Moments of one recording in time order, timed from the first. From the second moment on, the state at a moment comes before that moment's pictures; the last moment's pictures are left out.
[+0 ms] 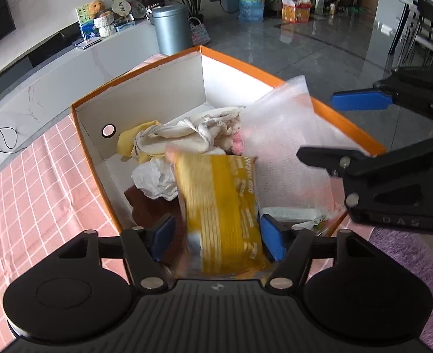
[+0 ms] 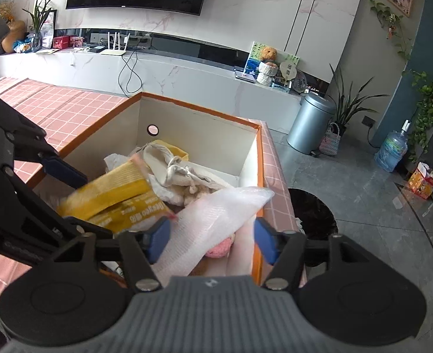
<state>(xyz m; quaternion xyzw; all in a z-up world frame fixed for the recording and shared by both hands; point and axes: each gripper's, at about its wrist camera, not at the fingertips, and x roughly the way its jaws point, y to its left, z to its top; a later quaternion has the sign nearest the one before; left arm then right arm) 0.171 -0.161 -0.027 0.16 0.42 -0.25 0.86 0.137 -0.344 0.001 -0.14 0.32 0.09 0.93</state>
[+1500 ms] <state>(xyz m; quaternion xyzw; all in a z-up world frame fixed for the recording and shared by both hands) 0.037 -0.070 0.033 0.00 0.11 -0.04 0.99 0.005 -0.285 0.028 0.01 0.13 0.01 0.99</state>
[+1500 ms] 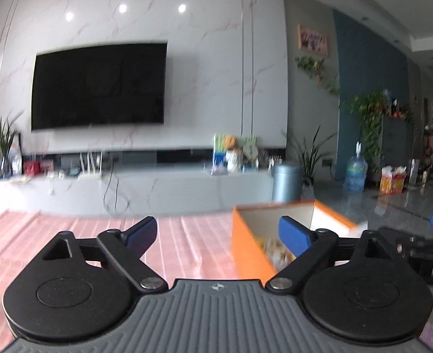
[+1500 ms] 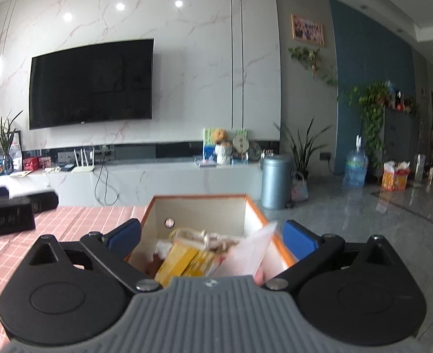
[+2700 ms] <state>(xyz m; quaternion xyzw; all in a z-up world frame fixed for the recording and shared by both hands) 0.035 -0.053 -0.024 -0.01 0.25 -0.01 0.97 0.020 -0.264 -0.031 0.00 0.23 0.03 0.97</state>
